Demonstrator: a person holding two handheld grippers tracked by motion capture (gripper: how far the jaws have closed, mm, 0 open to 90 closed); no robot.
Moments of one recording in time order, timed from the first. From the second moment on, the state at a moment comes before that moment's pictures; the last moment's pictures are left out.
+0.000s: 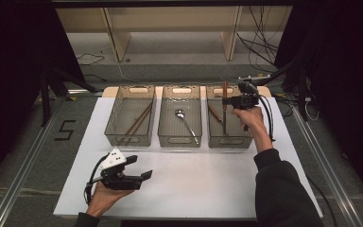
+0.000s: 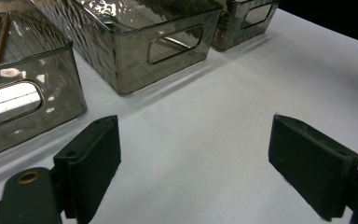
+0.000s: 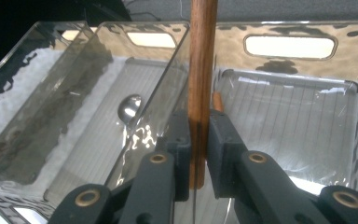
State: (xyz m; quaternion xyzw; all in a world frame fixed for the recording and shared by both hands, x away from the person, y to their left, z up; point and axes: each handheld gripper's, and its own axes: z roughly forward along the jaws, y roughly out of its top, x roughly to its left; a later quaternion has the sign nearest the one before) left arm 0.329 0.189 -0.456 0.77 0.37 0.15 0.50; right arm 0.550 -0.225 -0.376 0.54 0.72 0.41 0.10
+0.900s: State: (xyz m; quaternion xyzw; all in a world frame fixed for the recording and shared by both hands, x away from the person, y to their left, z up) left arm 0.329 0.191 -0.454 0.77 0.37 0.15 0.50; right arm 0.524 -0.237 -0.366 0.51 0.73 0.44 0.11
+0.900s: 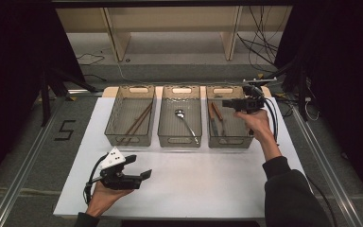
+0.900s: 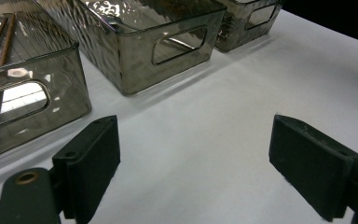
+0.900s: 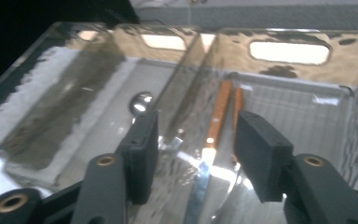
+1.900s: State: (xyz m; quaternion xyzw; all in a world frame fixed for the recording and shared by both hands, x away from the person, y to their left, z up) left arm 0.328 0.202 -0.454 0.76 0.38 0.14 0.51; right arm 0.381 -0.230 -0.405 0.43 0.76 0.49 0.10
